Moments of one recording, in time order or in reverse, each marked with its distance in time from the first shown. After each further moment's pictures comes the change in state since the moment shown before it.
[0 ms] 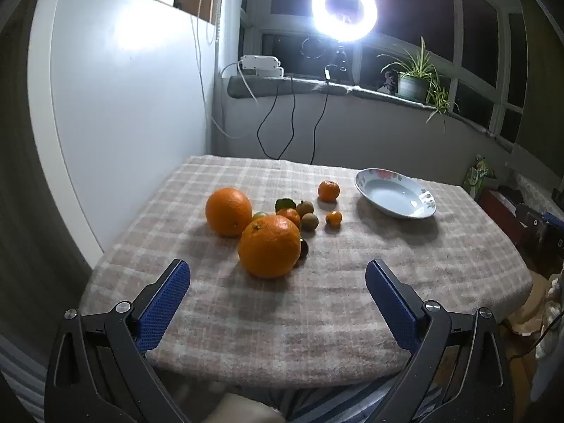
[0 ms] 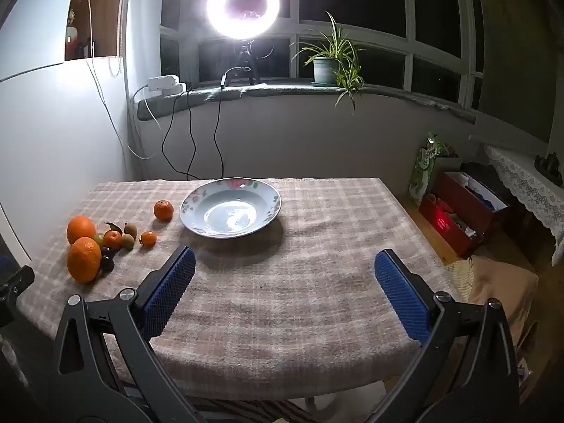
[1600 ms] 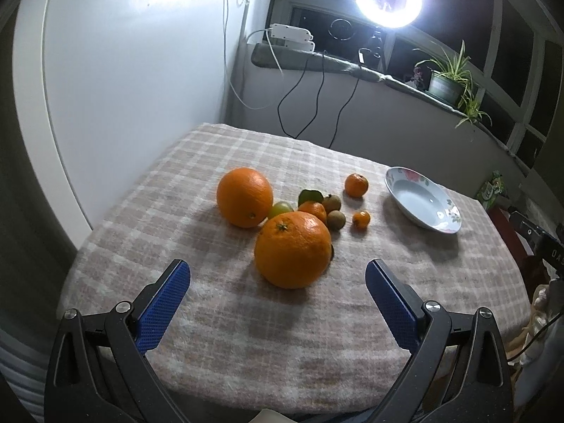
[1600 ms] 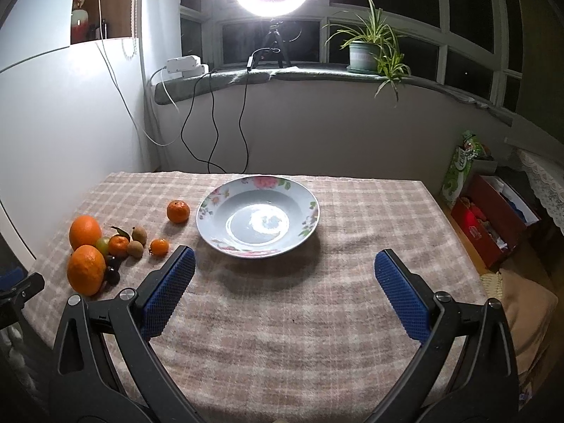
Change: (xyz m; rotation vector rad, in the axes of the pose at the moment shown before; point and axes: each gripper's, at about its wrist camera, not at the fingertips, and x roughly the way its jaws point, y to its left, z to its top) left arm 0.050 0.029 0.012 -0.122 0.137 0.021; right arm 0.073 0.029 0.024 -0.058 0.111 0.097
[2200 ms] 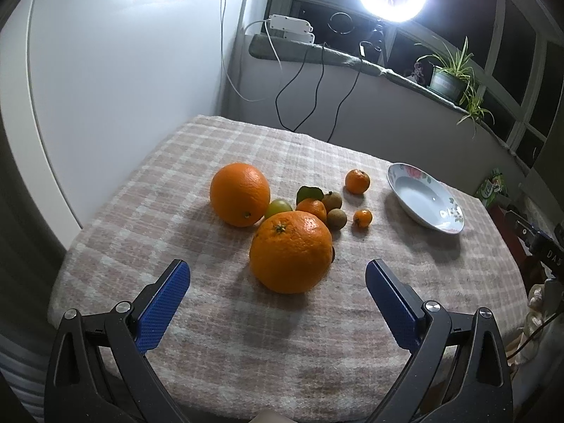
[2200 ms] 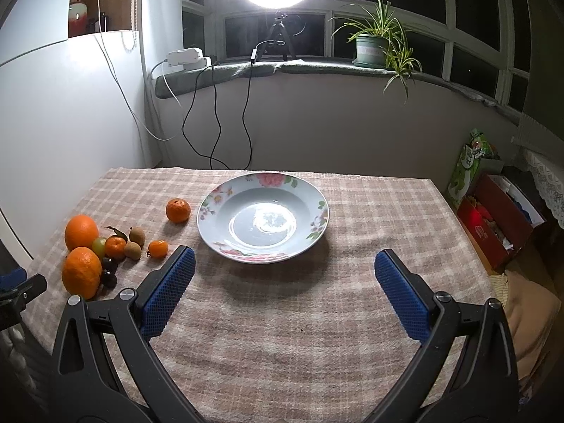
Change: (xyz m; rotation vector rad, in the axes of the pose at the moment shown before) left arm 0.015 0.001 0.005 -0.004 0.031 -0.018; right arm 0.019 0.004 0.002 -0.007 0.017 0.007
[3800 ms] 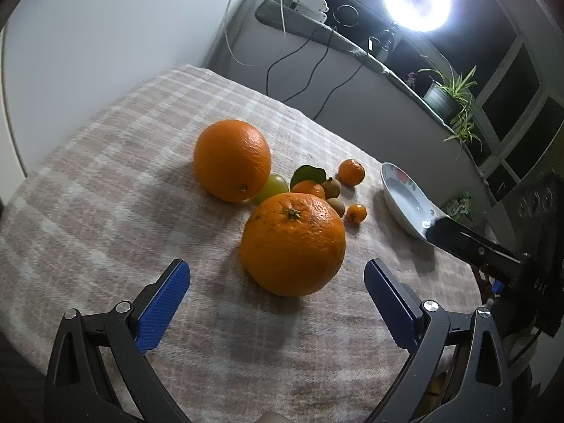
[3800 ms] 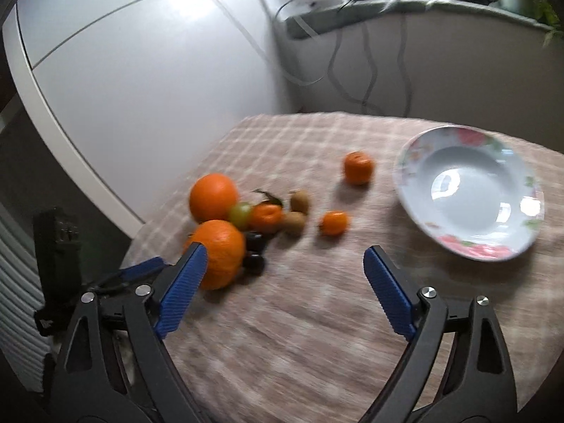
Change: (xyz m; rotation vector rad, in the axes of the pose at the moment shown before) left arm 0.047 0.036 -0.007 -0.174 0.108 -0.222; right arm 0.072 0.120 -0.001 -0.073 0.259 0.634
